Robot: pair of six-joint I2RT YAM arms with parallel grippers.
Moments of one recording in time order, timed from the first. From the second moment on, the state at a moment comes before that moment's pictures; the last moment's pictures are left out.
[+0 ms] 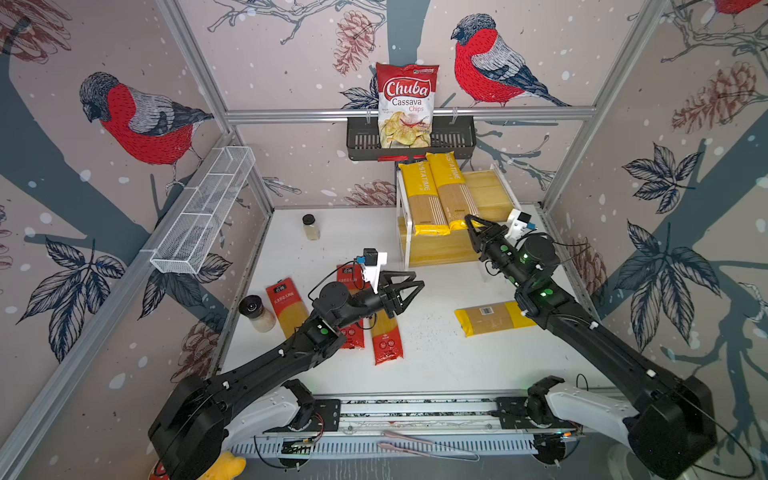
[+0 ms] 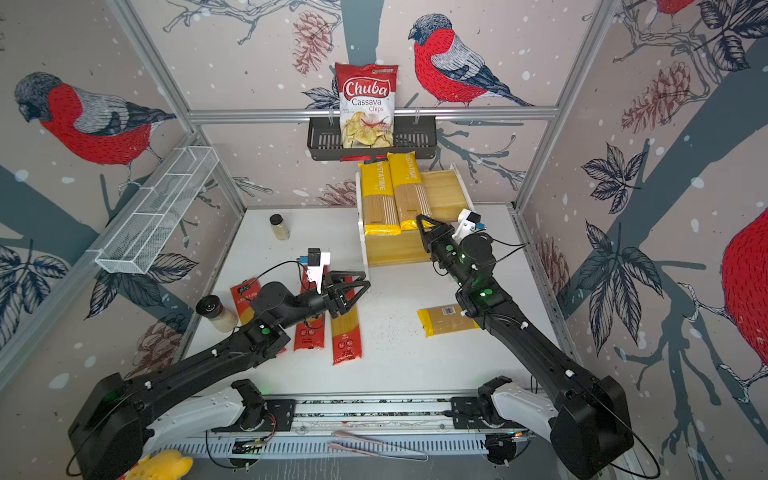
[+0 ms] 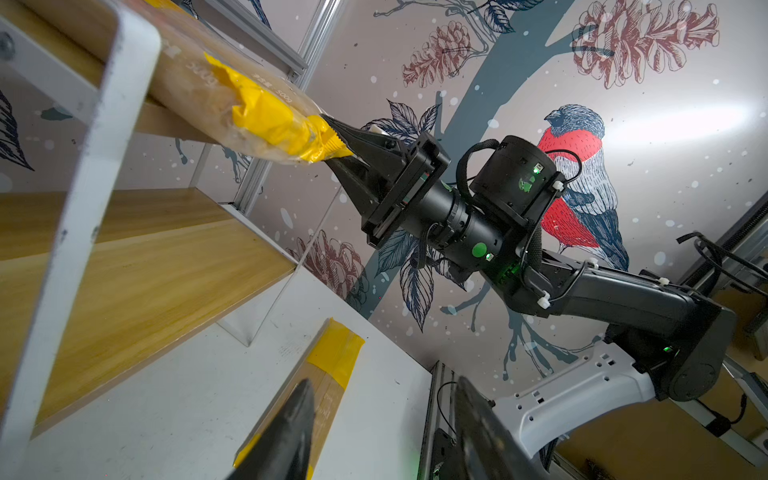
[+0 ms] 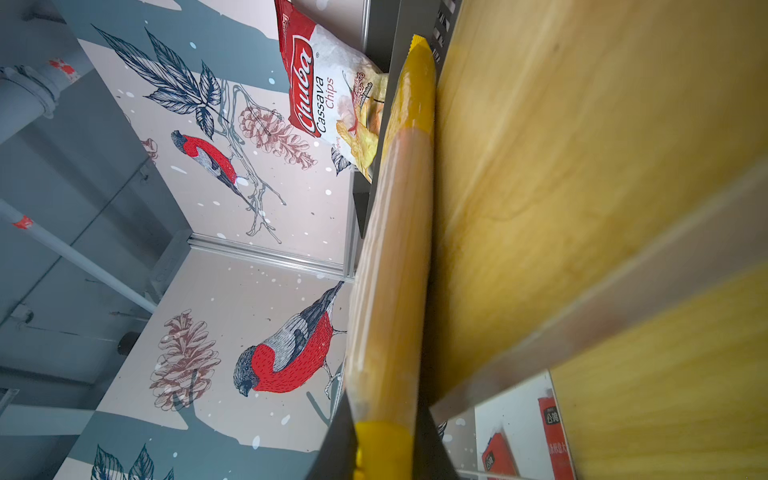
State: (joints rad) left arm -0.74 1.04 0.54 0.67 0.44 -0.61; right arm 0.49 1.11 0.82 0.37 -0.12 1.33
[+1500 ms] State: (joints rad) left arm -1.09 1.38 0.43 0.79 0.08 -0.33; right arm 0.08 0.86 0.38 -0.35 0.13 0.97
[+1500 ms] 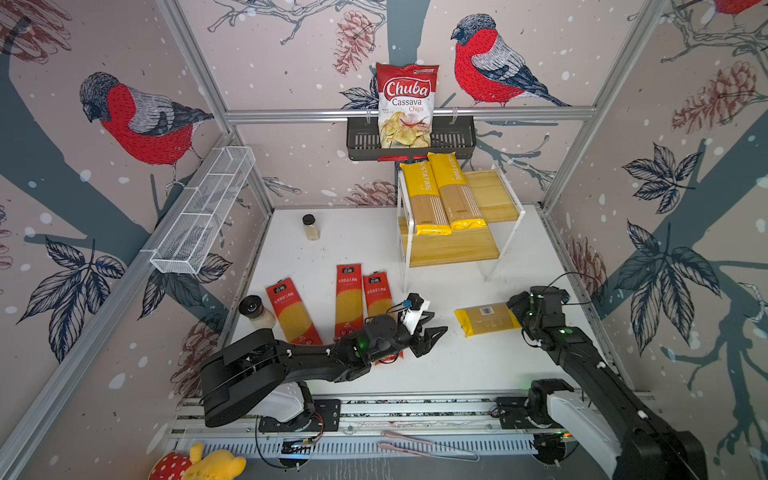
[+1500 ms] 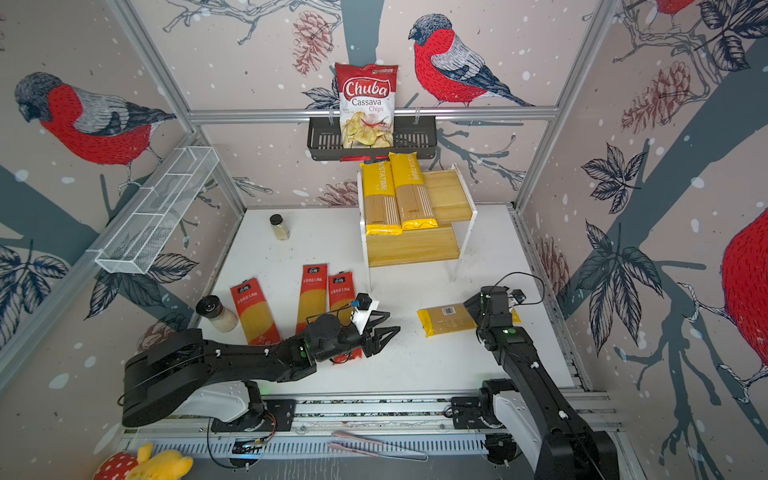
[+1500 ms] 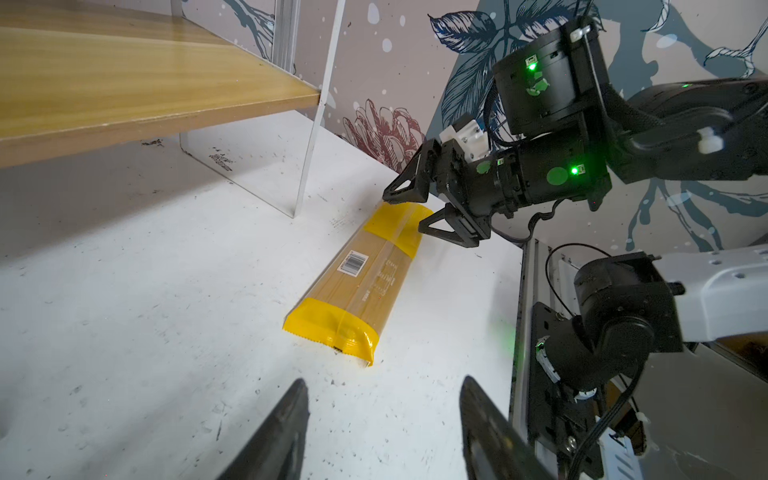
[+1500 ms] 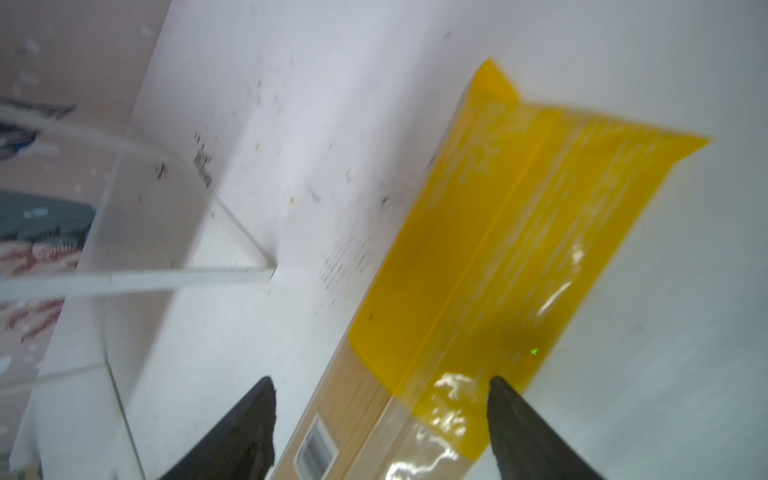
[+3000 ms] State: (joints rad) left arm -1.09 1.40 0.43 0.84 0.10 -0.34; right arm -0.05 0.91 0.18 -0.03 -0.08 1.08
